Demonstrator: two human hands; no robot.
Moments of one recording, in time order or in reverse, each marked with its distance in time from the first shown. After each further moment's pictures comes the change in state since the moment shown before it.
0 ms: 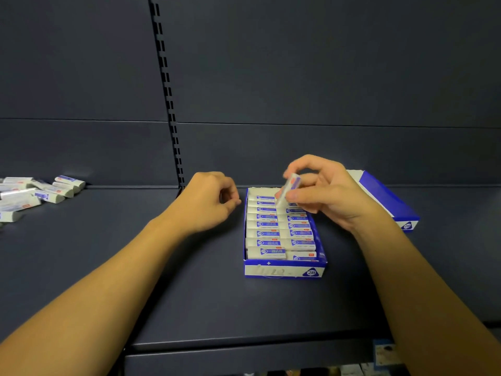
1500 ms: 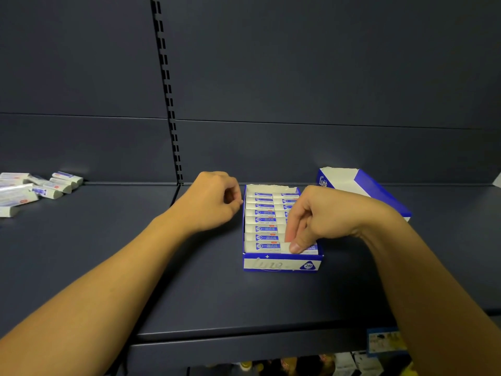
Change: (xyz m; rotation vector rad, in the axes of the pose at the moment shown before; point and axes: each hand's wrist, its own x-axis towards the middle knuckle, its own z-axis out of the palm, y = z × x) left_hand -0.002 0.006 0.004 -0.014 -0.014 0.049; right_hand -0.019 -0.028 0.015 -0.741 -0.362 0.461
